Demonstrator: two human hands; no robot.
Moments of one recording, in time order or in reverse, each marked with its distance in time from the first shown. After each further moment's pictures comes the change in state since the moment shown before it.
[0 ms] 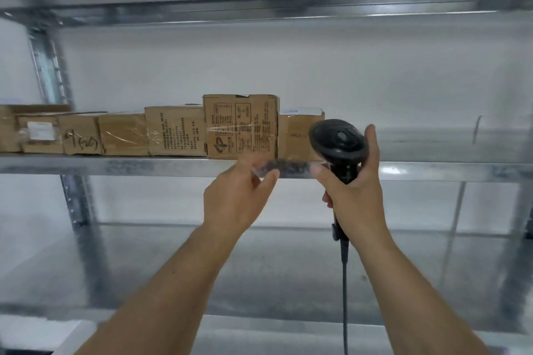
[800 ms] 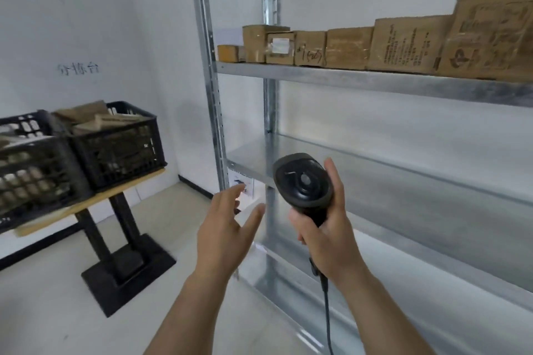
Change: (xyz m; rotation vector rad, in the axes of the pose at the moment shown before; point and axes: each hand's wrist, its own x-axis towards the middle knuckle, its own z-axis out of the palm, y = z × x) left_hand -0.281 -0.202 -0.164 0.173 0.277 -0.538; right_hand -0.271 -0.017 0.192 0.357 -0.814 0.108
